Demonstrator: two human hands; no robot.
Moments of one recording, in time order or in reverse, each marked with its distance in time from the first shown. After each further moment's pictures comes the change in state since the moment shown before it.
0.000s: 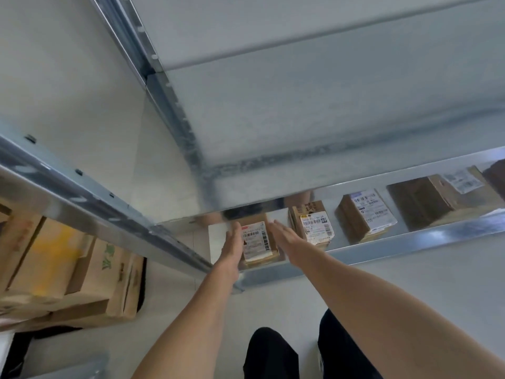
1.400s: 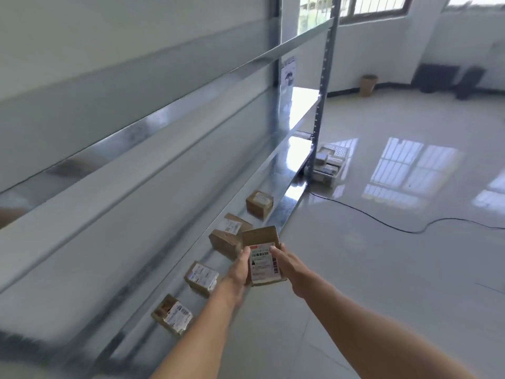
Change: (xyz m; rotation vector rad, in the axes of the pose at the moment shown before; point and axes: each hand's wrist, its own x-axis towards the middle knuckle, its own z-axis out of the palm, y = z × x) left_hand -0.372 0.078 0.255 0.608 -0.849 0.302; right_hand -0.430 0.002 -0.236 0.546 0.726 -0.088
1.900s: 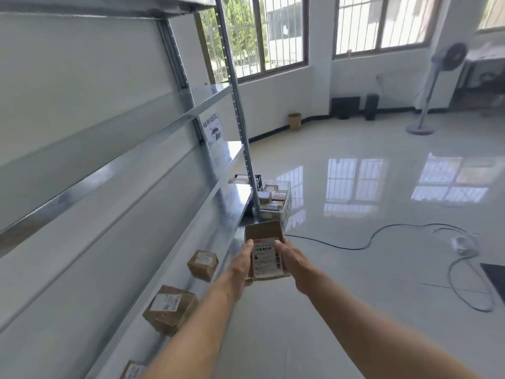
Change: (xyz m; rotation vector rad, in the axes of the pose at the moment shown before) left_hand 0.044 0.152 0.241 0.234 -0.167 0.142; right_hand -0.028 -0.070 -0.259 0.164 0.258 -0.233
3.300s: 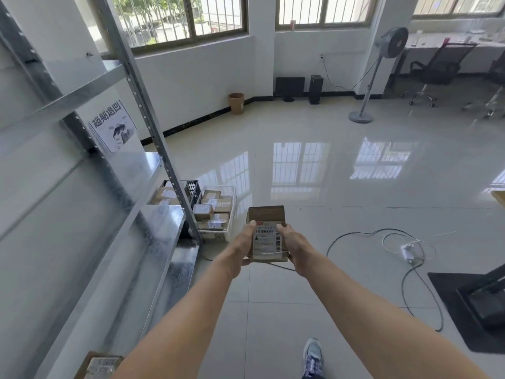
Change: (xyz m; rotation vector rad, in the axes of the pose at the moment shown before) left_hand 0.465 0.213 0.168 0.153 -0.279 -0.056; right_hand 0.403 -0.085 -0.268 0.186 0.289 0.253
